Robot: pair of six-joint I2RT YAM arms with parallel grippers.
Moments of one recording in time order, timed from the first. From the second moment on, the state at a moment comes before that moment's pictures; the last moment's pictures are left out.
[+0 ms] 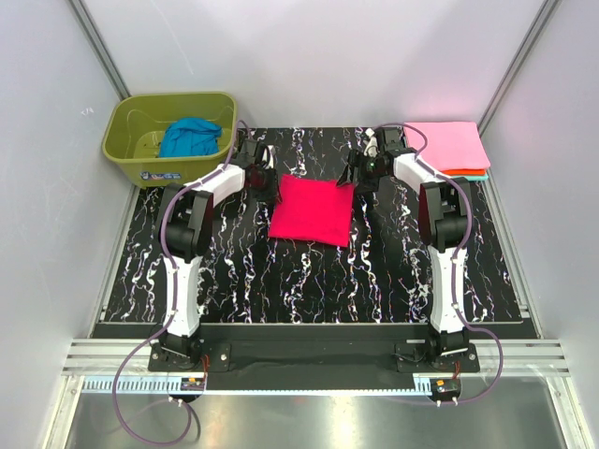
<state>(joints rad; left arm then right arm) -0.30 2.19 1.64 -0.46 0.26 -0.34 0.19 2.32 1.82 -0.45 -0.49 0.35</state>
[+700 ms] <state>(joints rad) -0.30 1.93 1.54 -0.64 0.27 -0.33 0.14 2.34 1.78 -0.45 -0.59 0.34</state>
